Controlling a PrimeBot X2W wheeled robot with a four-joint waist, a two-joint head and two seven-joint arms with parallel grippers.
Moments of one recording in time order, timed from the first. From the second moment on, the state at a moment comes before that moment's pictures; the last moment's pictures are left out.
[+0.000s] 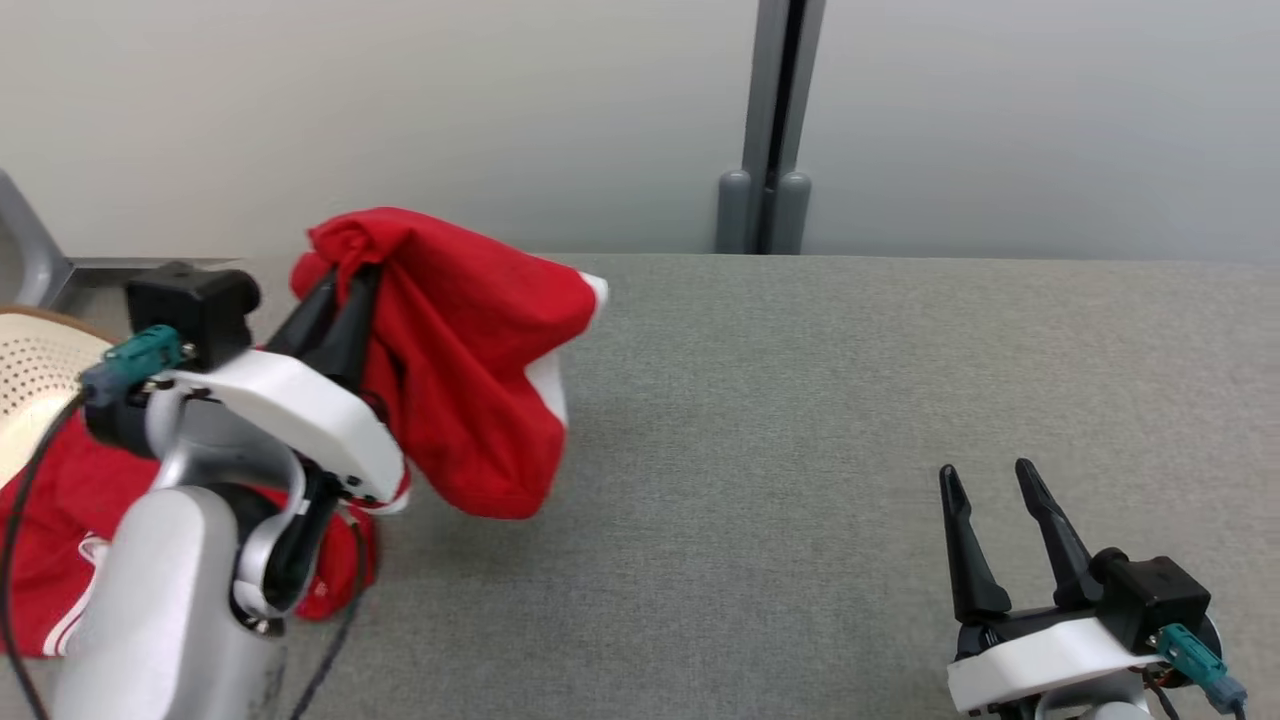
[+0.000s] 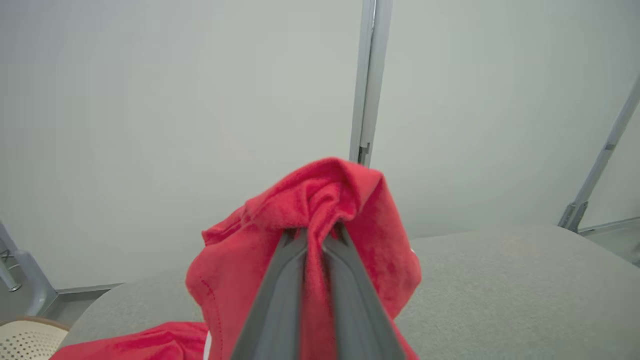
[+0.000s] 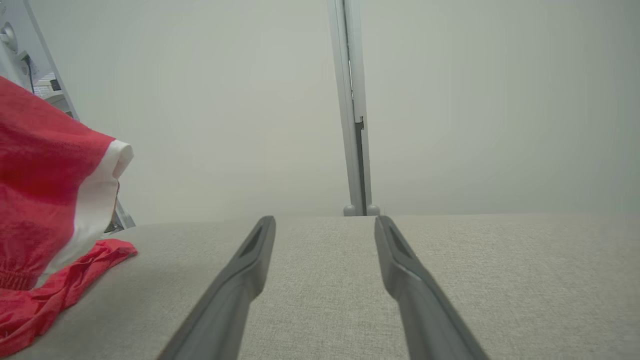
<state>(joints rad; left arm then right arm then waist) -0.39 0.24 -0.14 0.04 -0.43 -0.05 0.27 -0.06 -0.05 0.13 0.25 0.21 0.13 -0.25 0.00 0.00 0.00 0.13</state>
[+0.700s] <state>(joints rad) -0.67 0.05 -0.58 0.33 -0.60 0.09 0.03 -0.18 -0.05 0.05 0.20 0.25 0.13 -0.26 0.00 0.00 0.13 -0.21</state>
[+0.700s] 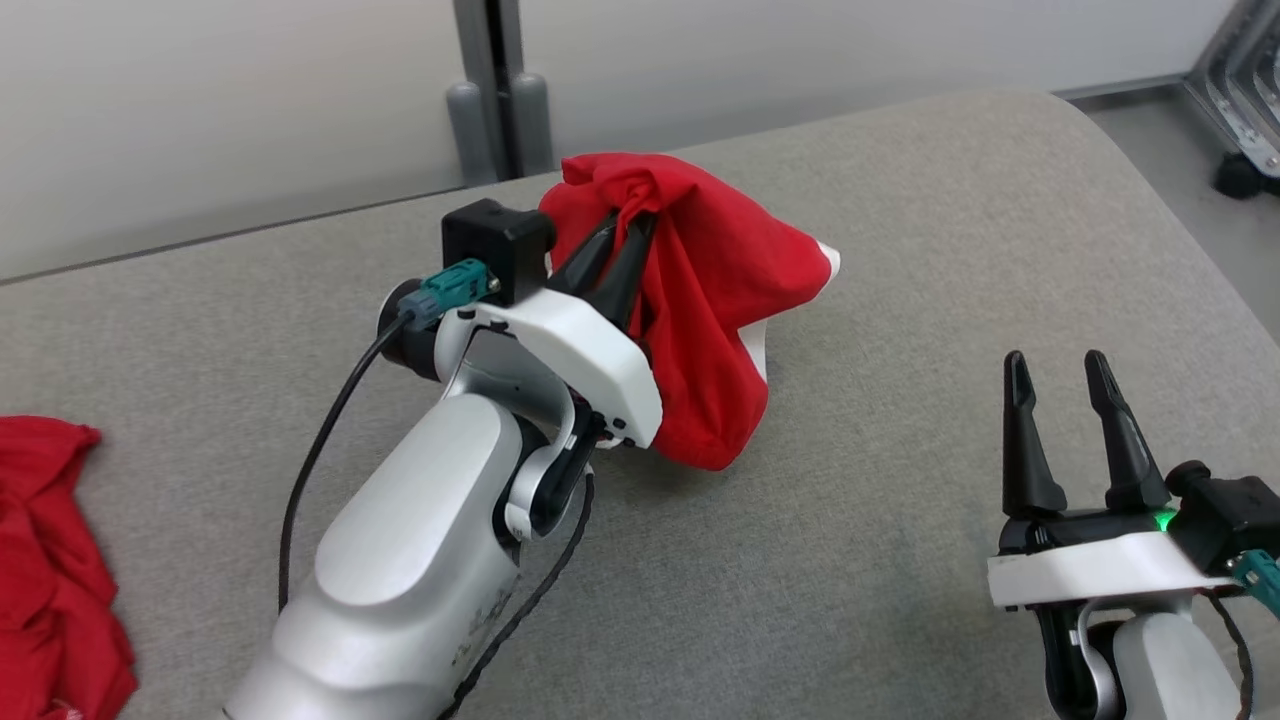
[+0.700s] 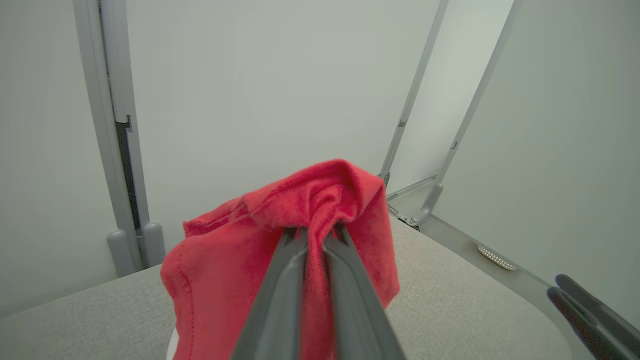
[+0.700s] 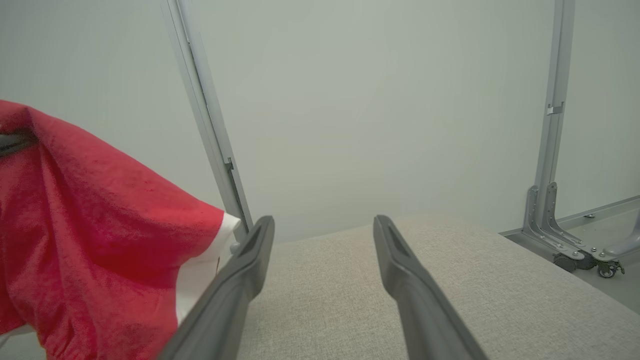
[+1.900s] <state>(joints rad) -0.28 0.18 -0.49 0.33 -0.45 0.21 -0.26 -0.08 -0.05 0.01 0.20 0.20 0.13 -0.26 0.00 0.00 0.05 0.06</state>
